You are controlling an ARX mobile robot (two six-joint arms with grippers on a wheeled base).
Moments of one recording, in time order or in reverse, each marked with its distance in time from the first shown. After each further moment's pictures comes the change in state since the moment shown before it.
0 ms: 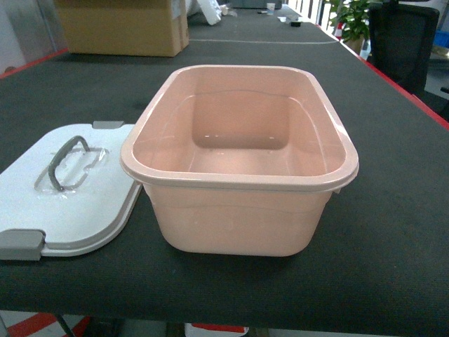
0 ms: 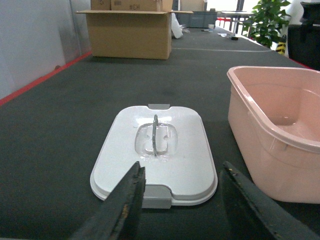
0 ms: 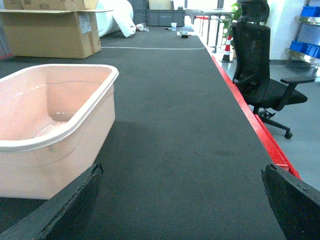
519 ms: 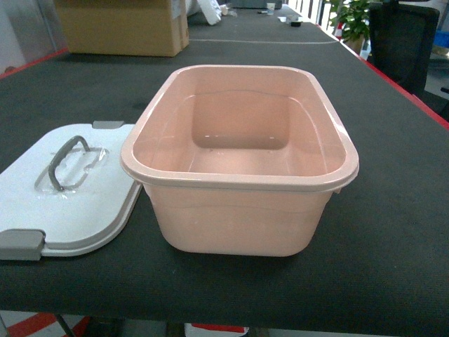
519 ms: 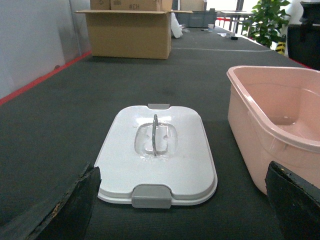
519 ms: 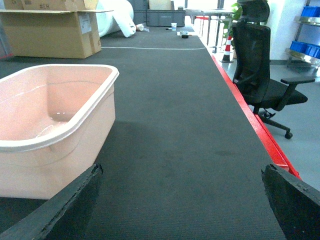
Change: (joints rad) left arm 0.000 0.000 0.000 0.000 0.000 0.000; right arm 0.000 0.000 0.000 0.000 0.000 0.000
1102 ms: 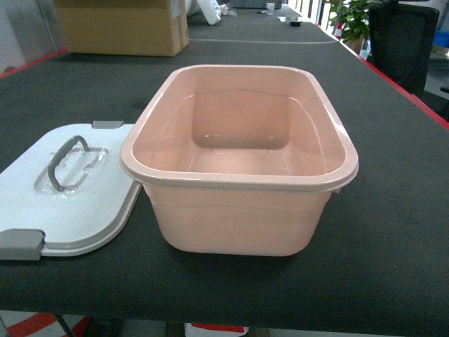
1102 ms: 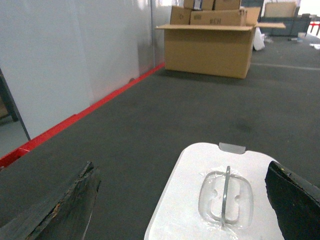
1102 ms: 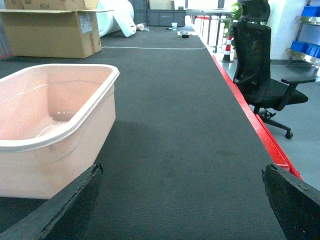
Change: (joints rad) left arm 0.000 1.023 0.293 0.767 -0.340 0.026; right arm 0.000 0.000 0.000 0.000 0.000 0.000
